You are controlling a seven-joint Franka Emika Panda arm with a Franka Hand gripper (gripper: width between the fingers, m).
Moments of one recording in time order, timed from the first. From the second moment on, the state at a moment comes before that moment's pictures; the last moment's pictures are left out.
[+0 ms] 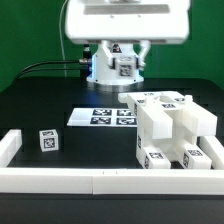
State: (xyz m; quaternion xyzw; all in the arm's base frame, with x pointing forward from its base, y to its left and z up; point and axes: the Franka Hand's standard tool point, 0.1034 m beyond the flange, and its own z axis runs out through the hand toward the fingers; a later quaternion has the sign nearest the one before) arm 0.522 0.036 0.139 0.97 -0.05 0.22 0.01
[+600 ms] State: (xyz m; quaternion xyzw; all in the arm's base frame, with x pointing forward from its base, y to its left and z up) arm 0.523 0.064 0.143 0.97 -0.03 0.23 0.00
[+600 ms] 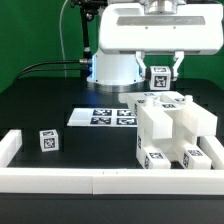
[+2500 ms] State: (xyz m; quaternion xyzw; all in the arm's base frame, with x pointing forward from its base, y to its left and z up) arm 0.519 0.100 0.115 0.96 0.01 0.27 0.02
